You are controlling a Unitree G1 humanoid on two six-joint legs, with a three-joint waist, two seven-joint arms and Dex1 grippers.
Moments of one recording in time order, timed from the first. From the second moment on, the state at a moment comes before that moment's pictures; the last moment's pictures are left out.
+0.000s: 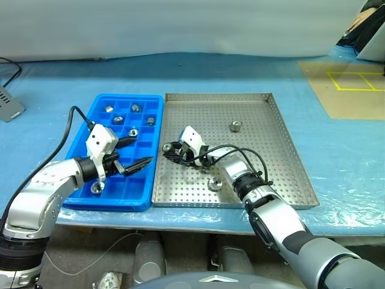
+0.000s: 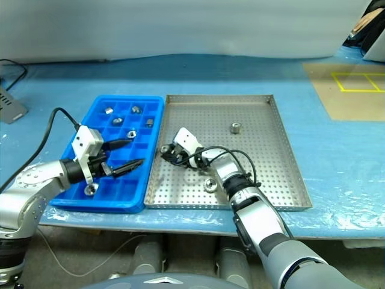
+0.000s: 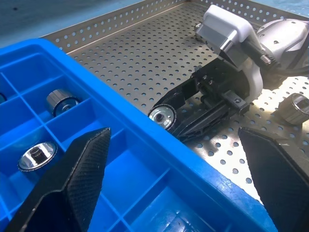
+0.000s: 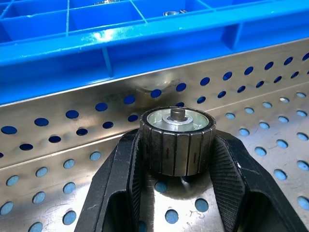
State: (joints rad) left arm -0.09 0.70 0.16 -0.36 -0.52 0.55 -0.79; right arm -0.81 -0.04 0.24 0.91 -0.02 -0.12 0.87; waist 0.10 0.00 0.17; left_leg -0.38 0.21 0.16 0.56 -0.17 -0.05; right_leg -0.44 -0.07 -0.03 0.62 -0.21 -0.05
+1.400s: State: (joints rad) left arm 0.02 0.65 0.15 -0.44 -0.46 0.47 -0.71; right arm -0.68 -0.24 0.18 0.30 0.09 0.18 0.91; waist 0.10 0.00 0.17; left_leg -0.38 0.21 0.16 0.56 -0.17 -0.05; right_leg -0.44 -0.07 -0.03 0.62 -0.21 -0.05
